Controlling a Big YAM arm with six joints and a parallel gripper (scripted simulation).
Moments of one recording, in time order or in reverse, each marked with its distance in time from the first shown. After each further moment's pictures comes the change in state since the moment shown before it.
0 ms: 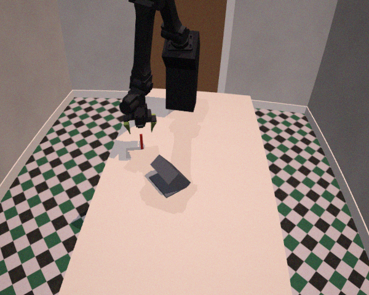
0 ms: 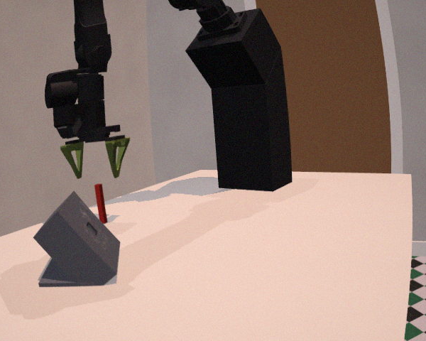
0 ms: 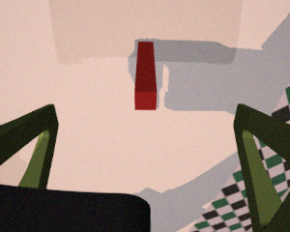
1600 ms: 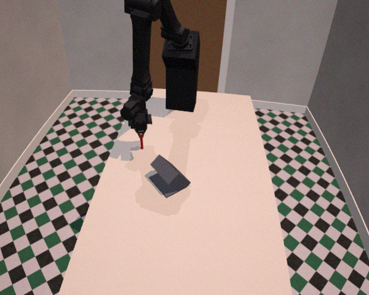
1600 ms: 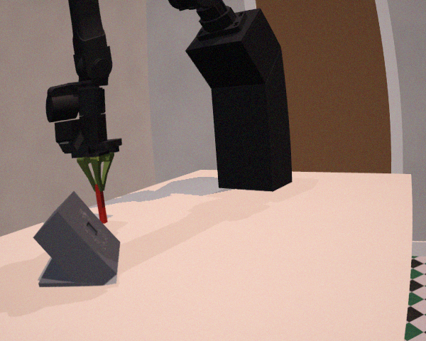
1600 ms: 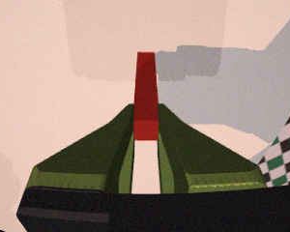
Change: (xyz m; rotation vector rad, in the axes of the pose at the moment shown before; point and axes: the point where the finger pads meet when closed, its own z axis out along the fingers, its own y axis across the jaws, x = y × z) arm 0.002 0.001 0.028 0.002 0.005 0.000
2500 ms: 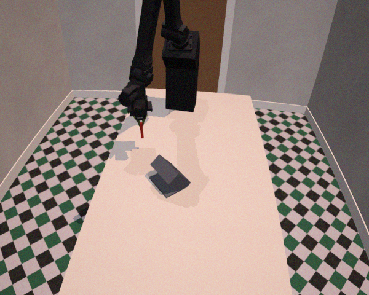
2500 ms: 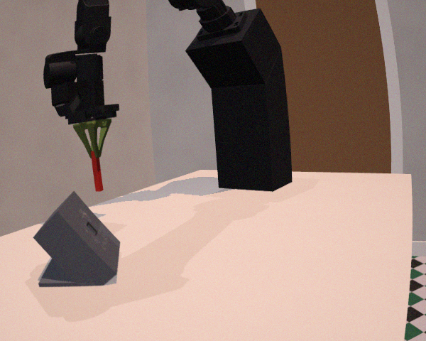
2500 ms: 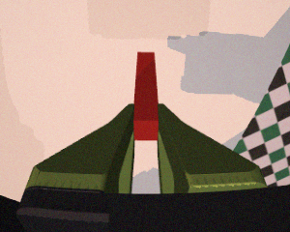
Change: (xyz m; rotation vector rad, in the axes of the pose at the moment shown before) arm -0.006 0.004 -0.068 -0.018 -0.001 0.016
